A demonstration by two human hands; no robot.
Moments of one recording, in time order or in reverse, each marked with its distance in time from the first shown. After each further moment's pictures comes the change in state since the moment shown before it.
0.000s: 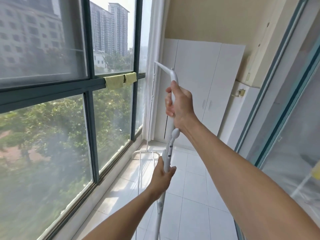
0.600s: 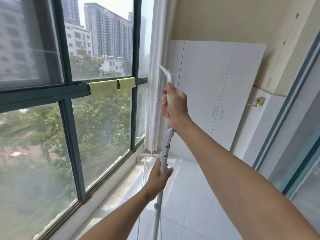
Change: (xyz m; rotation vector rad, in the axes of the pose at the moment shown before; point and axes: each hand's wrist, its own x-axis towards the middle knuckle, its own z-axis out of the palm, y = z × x) left_hand 0.241 -0.055 0.107 0.026 0.074 0.006; right_hand 0.228 0.059 -0.137 0.056 -0.067 0.029
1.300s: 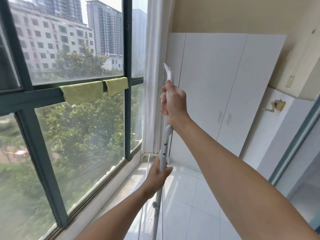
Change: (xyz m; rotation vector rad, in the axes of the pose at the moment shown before) left_hand 0.233 -0.057 0.031 0.009 -0.028 -0.059; right_hand 0.228 0.076 -0.067 0.001 0.006 -0.002
